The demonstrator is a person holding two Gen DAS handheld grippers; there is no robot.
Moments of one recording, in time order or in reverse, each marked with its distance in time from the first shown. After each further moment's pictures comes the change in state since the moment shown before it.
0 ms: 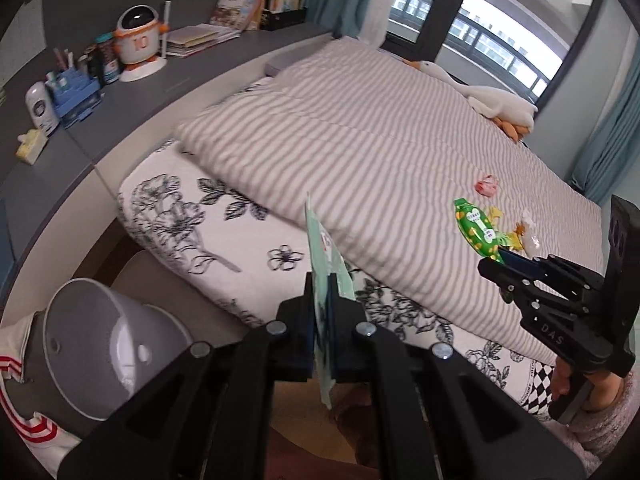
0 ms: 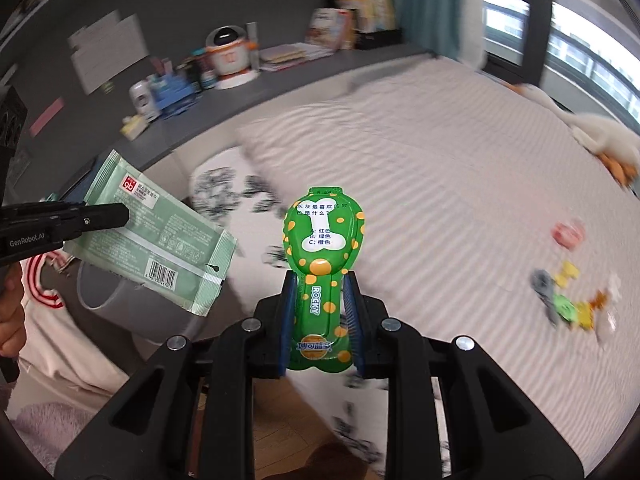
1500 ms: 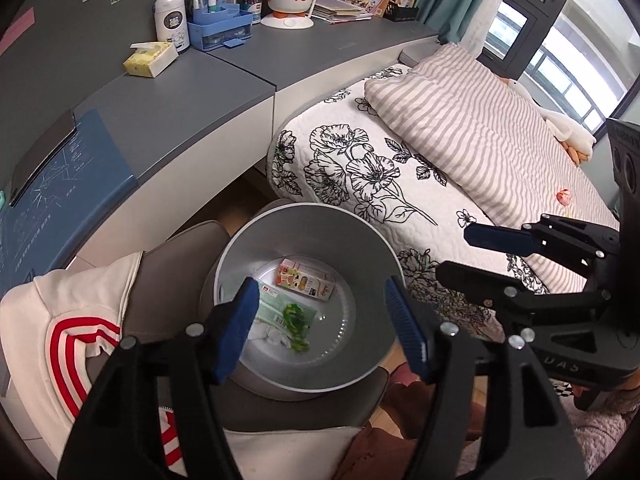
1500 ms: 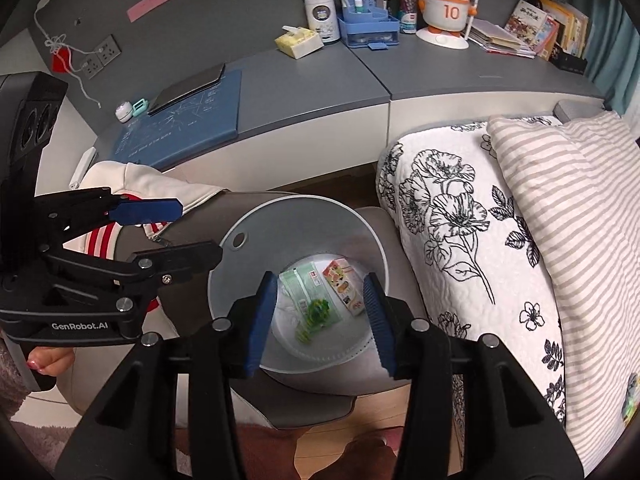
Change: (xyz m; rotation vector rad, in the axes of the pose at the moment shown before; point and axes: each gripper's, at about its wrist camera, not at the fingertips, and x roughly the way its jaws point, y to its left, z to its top) left arm -0.055 0.276 -0.079 -0.132 0.048 0.093; right arm 0.124 0.361 0.043 -0.286 0.196 0.232
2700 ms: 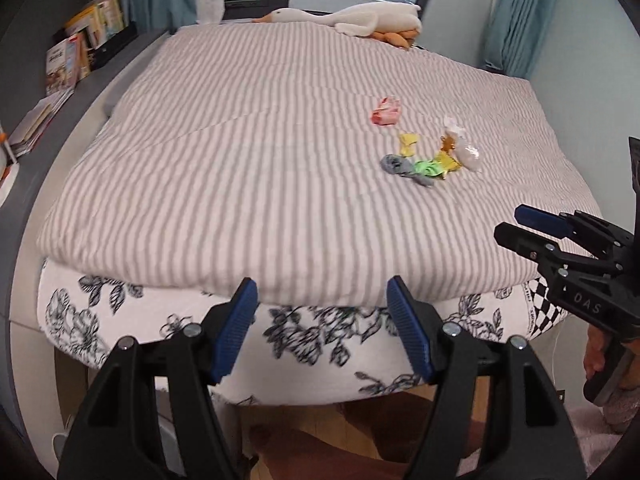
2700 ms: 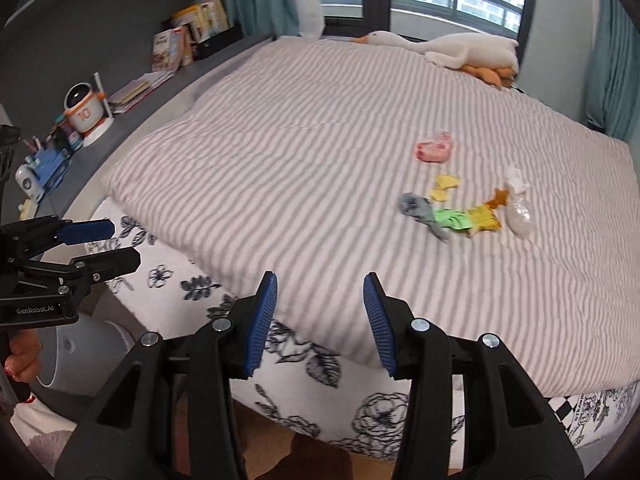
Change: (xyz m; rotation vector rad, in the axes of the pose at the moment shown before) left arm 0.116 -0.501 0.065 0.647 0.087 -0.323; right arm -0.255 -0.413 -0.289 0.745 -0.178 -0.556
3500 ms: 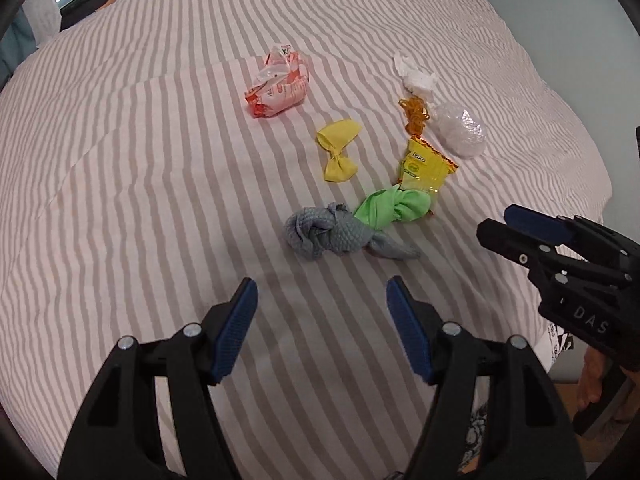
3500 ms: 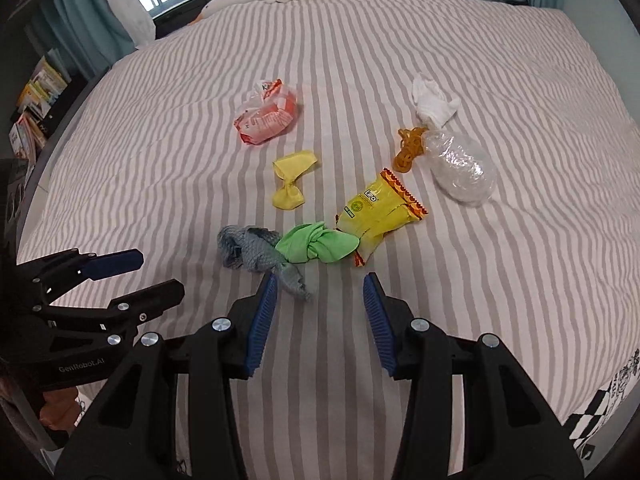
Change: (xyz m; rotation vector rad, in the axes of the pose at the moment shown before) left arm 0.290 -0.098 0.166 0.290 0.228 -0.179; right arm 0.190 -0.205 0.049 0.431 0.118 -0.142
